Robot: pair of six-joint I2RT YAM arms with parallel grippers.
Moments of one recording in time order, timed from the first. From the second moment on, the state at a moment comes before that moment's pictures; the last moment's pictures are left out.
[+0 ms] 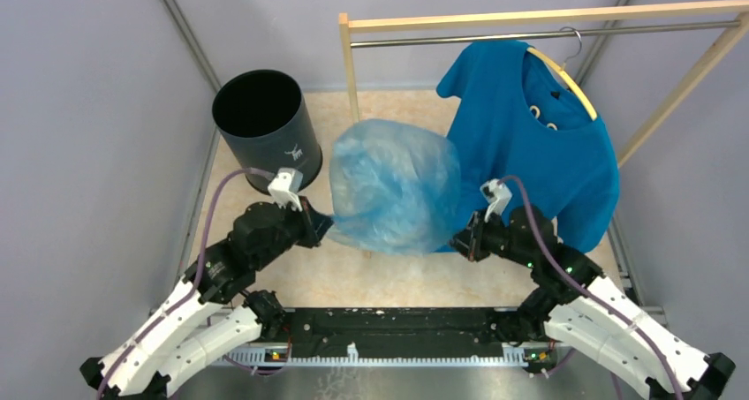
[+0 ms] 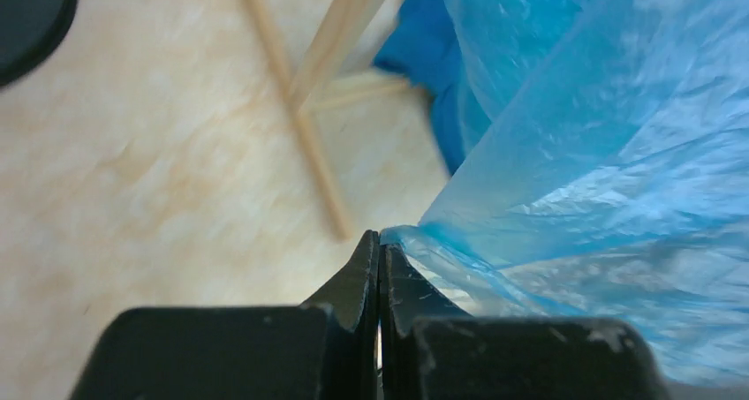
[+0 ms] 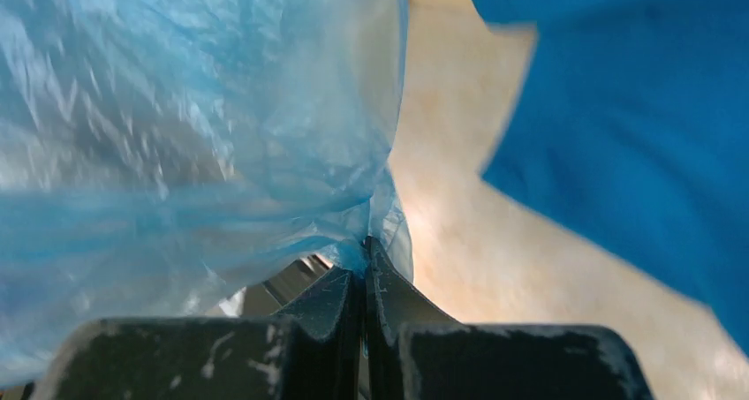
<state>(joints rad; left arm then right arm) -0.76 0.55 0.80 -0.55 -0.11 -0.56 0.72 0.52 0.59 -0.38 -0.18 0.57</state>
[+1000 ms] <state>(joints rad) -0.76 0.72 1.17 -0.52 0.20 -0.36 1.12 1.10 1.04 -0.08 -0.23 0.52</state>
